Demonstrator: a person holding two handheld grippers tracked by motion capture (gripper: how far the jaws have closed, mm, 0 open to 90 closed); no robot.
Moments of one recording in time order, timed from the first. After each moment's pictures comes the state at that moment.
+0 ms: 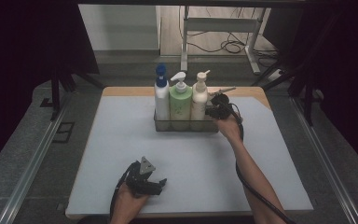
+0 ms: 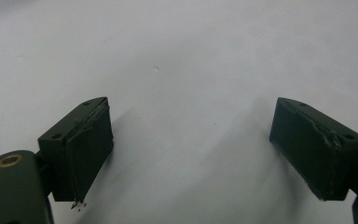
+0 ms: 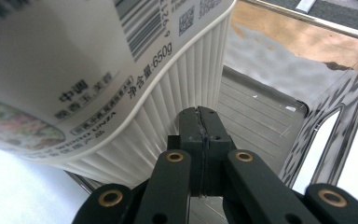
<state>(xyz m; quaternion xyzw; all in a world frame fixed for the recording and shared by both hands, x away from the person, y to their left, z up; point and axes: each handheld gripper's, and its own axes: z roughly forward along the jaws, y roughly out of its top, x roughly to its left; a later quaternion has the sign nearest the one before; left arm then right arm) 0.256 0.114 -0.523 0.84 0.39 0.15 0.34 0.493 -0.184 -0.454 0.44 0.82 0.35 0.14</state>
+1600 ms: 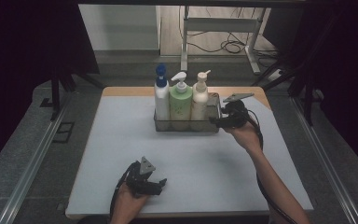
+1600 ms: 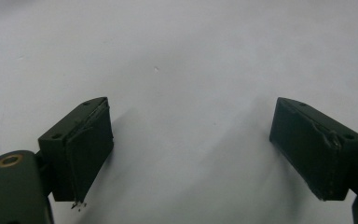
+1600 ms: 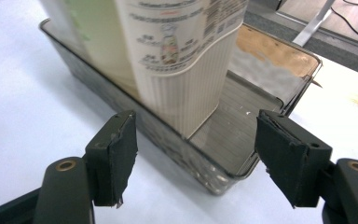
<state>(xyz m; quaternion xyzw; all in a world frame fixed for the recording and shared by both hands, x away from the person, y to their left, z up) 0.256 0.114 -0.523 0.84 0.39 0.15 0.34 0.427 -0.217 -0.411 0.37 0.83 0.38 0.18</state>
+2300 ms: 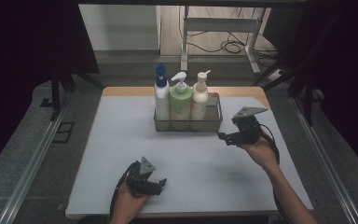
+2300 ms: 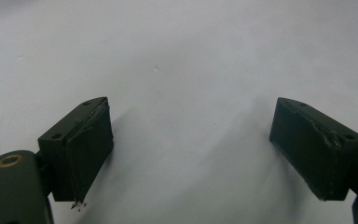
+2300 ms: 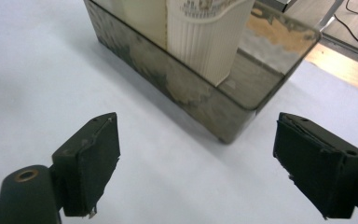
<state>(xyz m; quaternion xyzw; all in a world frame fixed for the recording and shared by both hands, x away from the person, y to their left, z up) 0.256 0.114 -0.524 0.84 0.39 0.15 0.34 0.372 -0.244 -0.411 0.34 0.84 0.38 0.18</state>
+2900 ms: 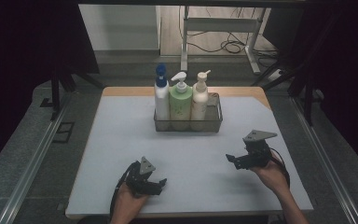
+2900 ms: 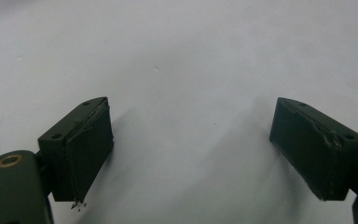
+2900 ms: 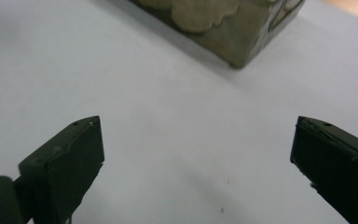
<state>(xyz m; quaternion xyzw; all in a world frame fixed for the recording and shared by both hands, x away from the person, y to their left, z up) 0.256 0.113 -0.523 0.84 0.39 0.15 0.34 0.324 -0.277 -0.460 0.36 0.84 0.36 0.18</state>
